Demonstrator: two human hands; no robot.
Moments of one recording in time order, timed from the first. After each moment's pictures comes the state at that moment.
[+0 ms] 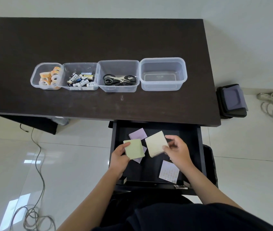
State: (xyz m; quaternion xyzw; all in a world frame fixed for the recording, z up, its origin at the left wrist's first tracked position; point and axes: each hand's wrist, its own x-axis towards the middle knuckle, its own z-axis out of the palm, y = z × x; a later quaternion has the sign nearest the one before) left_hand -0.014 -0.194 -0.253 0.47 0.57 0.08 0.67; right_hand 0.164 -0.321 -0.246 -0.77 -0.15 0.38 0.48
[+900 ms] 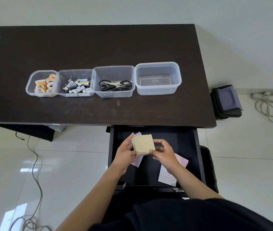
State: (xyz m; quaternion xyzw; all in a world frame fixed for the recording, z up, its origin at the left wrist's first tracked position) left_hand 0.018 -0.182 -0.232 0.45 0.49 0.05 0.75; right_hand 0.145 -0.296 -0.255 -0.71 -0.09 0.49 0.49
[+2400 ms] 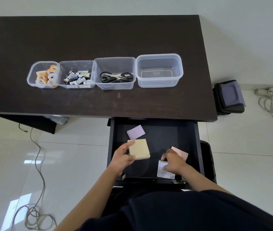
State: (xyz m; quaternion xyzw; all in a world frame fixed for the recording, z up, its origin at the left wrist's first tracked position) left_hand -0.014 -0.203 -0.249 0.46 0.52 0.02 0.72; right_hand 0.169 -0.347 -0.318 -0.80 -0.40 0.45 0.02
